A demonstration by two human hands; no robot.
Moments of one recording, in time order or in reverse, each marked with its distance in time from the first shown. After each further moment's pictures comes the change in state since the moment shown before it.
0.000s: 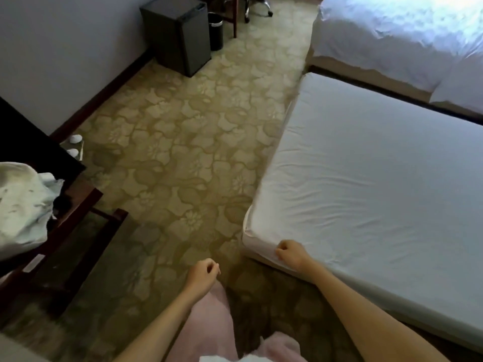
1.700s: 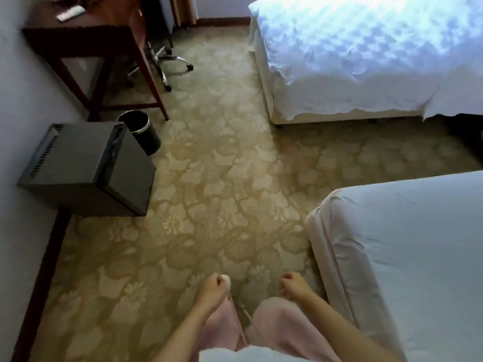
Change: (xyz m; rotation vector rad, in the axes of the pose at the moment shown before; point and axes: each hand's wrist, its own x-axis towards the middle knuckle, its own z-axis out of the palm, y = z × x) left_hand 0.900 0.571 -0.475 0.349 -0.325 0.063; right_hand 0.722 -0.522 -0.493 0.848 0.173 0.390
